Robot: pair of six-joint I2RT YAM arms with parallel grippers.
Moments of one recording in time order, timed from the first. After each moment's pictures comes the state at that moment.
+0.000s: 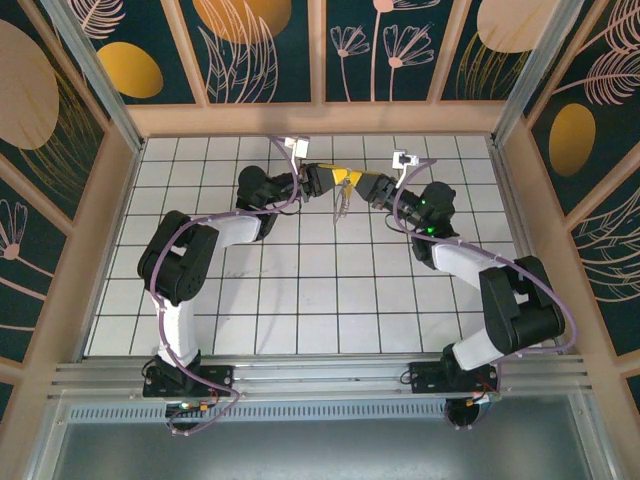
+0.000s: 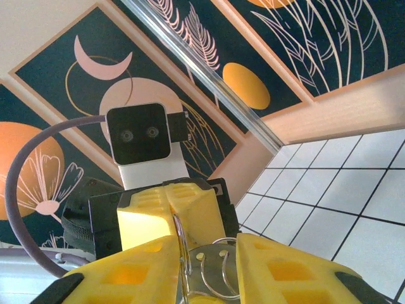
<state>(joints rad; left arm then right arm) -0.50 1.98 1.17 1.27 0.93 -1.06 0.34 1.50 0.73 0.99 -0.69 0.91</state>
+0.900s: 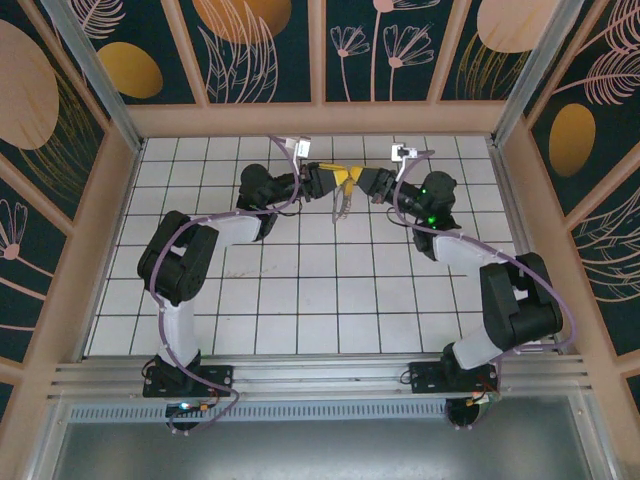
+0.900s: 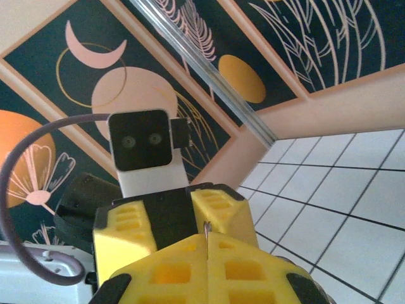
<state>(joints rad) -0.49 1.98 1.17 1.18 0.91 -1.00 0.30 1.52 0.81 0.88 -0.75 0.83</state>
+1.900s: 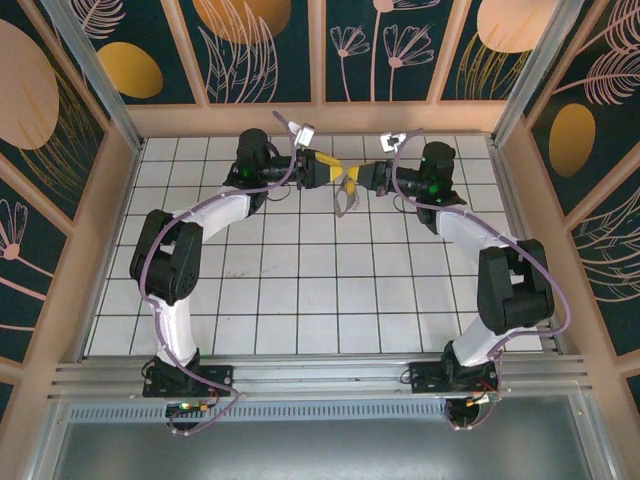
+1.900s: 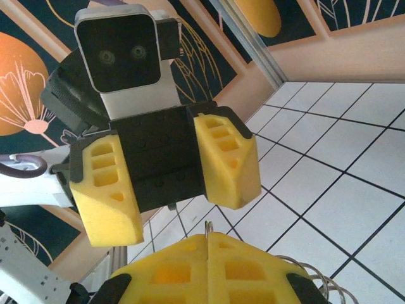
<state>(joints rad) -0.42 1.96 1.39 0.61 1.13 -0.62 0.25 1.62 1.04 0.50 -1.04 0.59</state>
